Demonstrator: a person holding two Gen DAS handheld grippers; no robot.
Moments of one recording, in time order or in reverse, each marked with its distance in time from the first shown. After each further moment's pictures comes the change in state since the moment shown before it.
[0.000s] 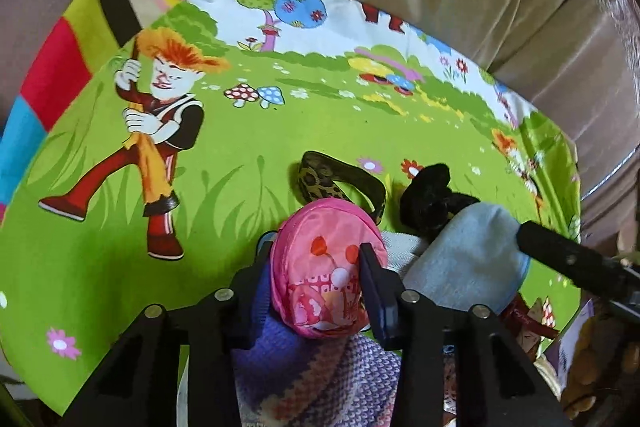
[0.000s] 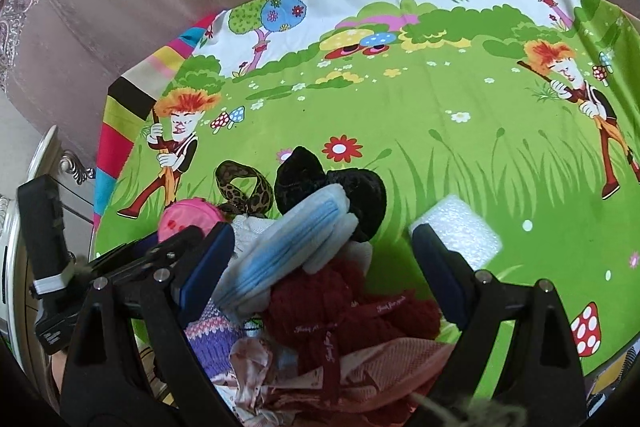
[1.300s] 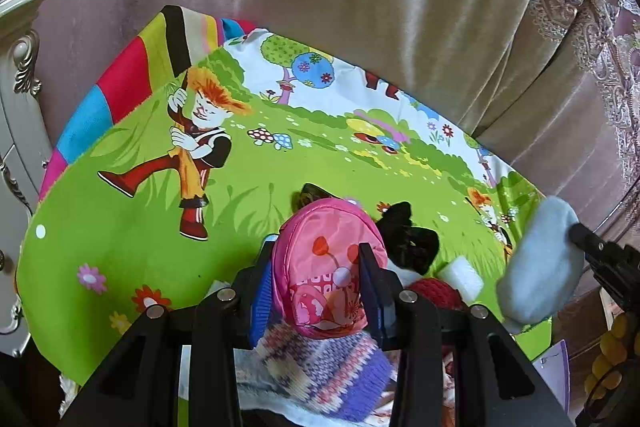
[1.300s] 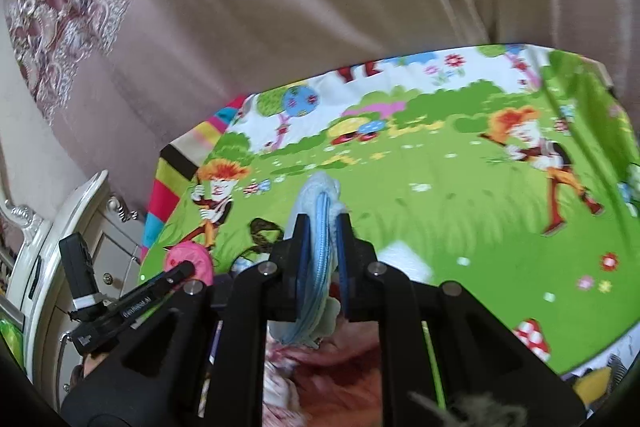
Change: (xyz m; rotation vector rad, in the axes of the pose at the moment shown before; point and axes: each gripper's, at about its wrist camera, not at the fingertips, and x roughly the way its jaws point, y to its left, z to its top) left arm -0.069 -0.004 -0.034 -0.107 -0.217 -0.032; right arm -0.122 -0.038 -0.010 0.000 -0.279 0.071
